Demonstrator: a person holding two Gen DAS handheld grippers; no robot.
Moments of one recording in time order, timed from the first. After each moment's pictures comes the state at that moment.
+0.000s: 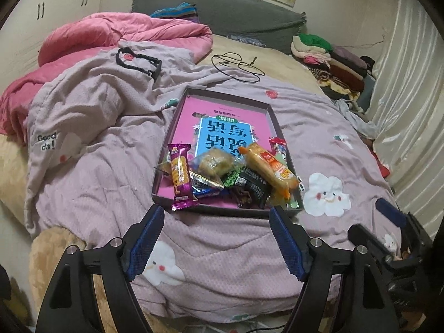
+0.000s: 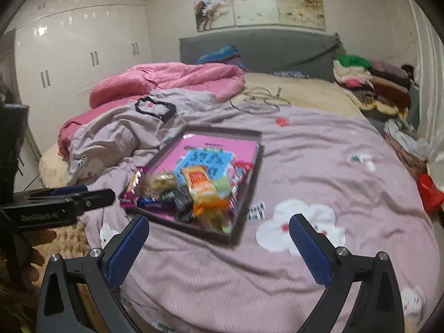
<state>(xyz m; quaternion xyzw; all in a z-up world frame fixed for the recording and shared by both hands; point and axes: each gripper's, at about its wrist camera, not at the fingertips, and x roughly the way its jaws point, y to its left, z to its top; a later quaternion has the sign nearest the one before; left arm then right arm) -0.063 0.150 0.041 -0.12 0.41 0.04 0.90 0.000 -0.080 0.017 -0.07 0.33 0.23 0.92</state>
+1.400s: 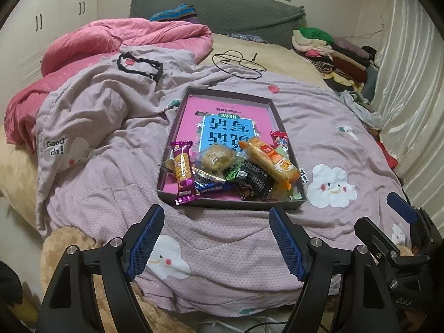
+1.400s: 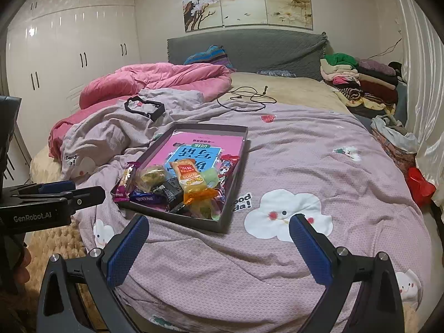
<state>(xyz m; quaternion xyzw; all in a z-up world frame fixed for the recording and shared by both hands) -0.069 0.140 0.045 -0.09 0.42 0.06 0.90 -0.013 -0.088 0.020 -0.07 0.31 0.20 0.93</state>
